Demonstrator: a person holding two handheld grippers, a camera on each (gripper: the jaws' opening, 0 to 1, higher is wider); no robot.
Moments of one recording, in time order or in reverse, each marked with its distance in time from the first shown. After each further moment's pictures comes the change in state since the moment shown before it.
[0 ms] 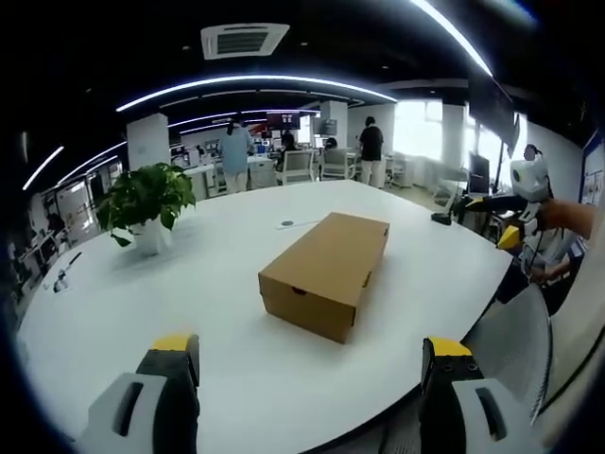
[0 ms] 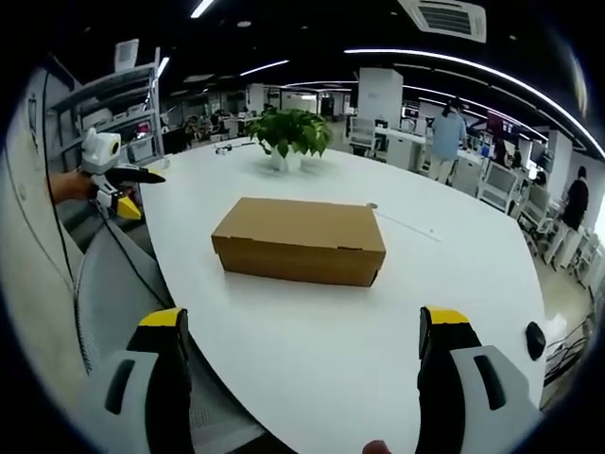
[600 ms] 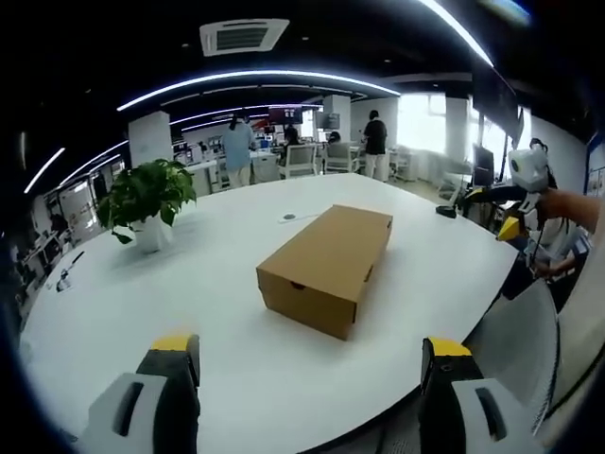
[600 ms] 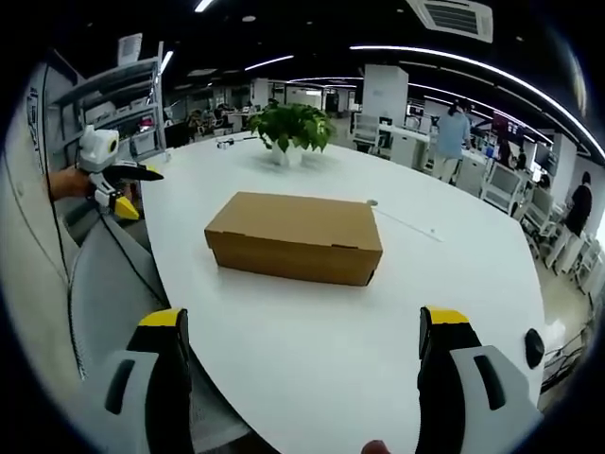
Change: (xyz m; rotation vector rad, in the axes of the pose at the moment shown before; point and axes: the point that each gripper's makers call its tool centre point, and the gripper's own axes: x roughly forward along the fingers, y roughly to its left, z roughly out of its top) left arm 0.010 -0.004 -0.007 0.012 0.032 0.023; right arm 0.009 -0.014 -0.002 -0.018 0.021 0.012
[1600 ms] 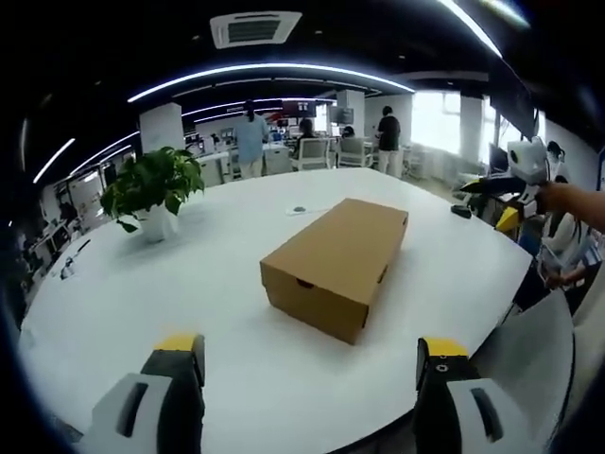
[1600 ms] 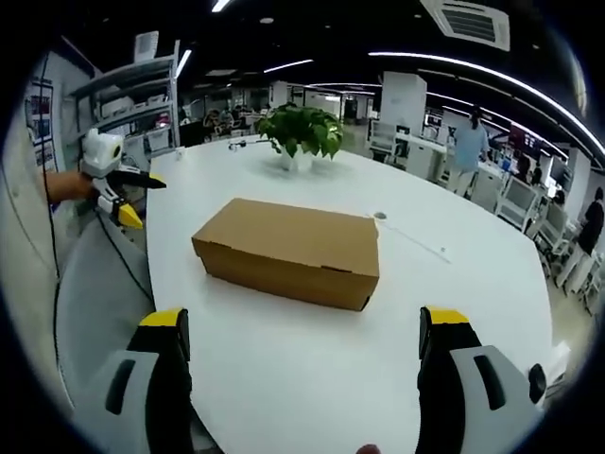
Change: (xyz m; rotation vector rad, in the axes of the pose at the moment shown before) left arm 0.026 0.005 -0.005 -0.052 0.021 0.061; right arm 0.038 -0.028 0.022 -0.045 -0.040 0.084
